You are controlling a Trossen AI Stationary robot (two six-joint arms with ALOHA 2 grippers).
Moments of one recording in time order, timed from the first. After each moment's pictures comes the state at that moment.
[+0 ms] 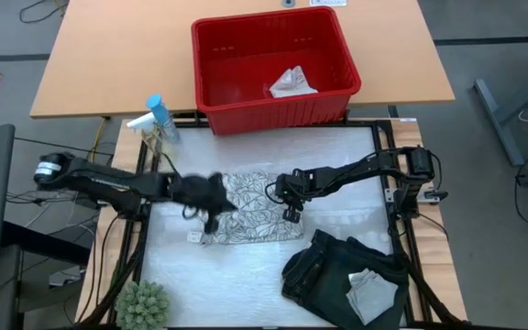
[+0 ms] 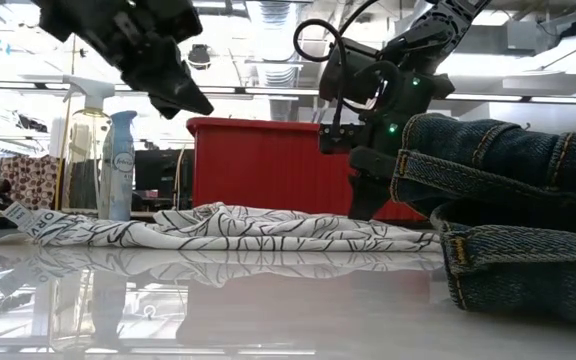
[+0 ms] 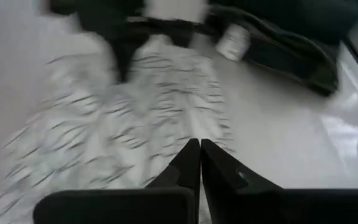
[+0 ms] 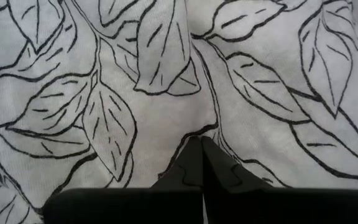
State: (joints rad) left arm -0.08 1.18 0.65 -0.04 -0.02 -0.11; right arm -0.07 1.82 1.04 -0.35 0.10 0.15
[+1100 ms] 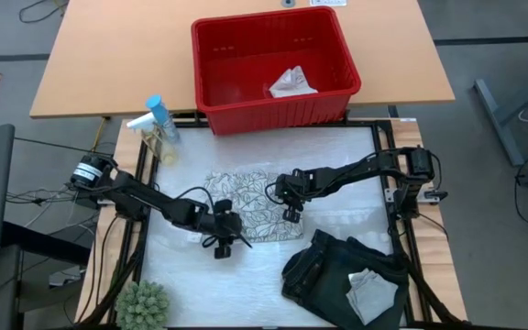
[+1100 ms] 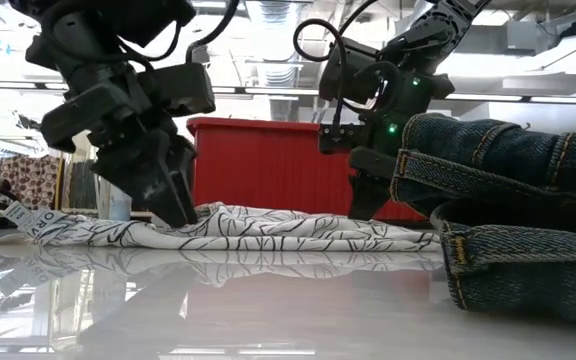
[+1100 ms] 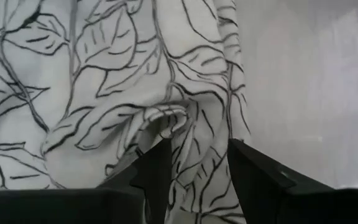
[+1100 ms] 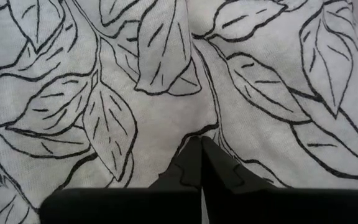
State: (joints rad) left arm -0.26 1.59 0.72 -0.05 -0.17 -0.26; right arm -0.07 1.82 1.04 -0.35 0.10 0.15
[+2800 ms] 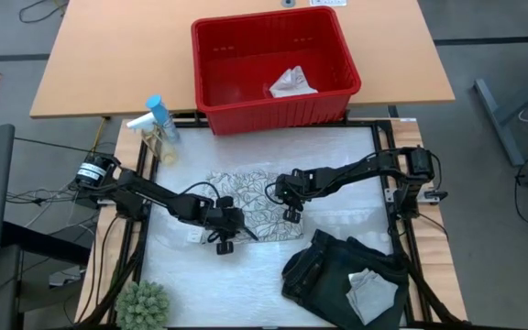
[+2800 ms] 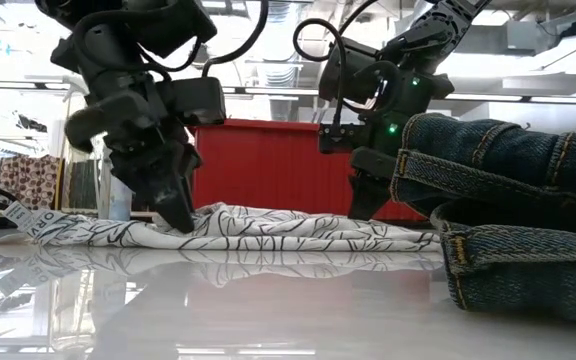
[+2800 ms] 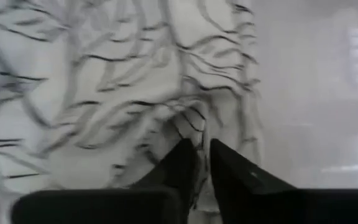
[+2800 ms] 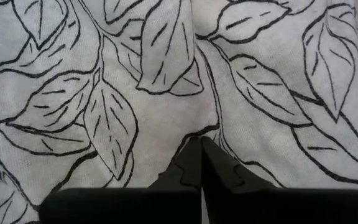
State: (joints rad) left arm -0.20 1.62 0.78 -0.14 -0.08 -0.26; right arm -0.07 1.82 1.04 -0.34 0.10 0.12
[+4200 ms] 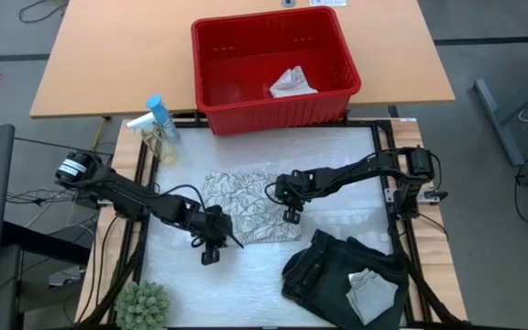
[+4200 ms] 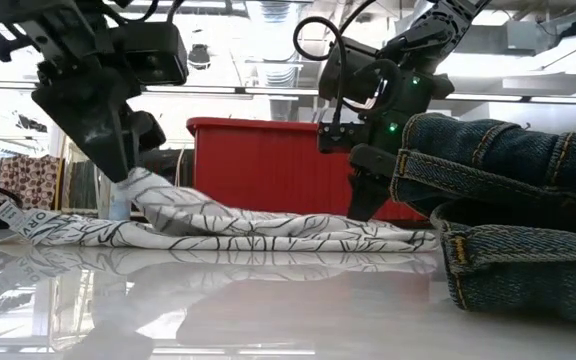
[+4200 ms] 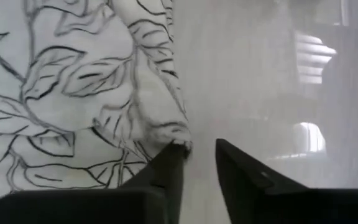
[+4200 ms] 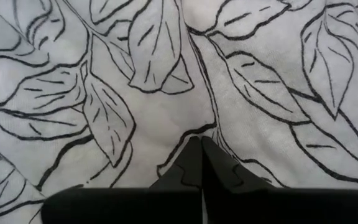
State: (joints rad) left arm -0.30 1.44 0.76 -0.28 0.04 -0.44; right arm -0.07 1.82 1.04 -0.36 0.09 0.12
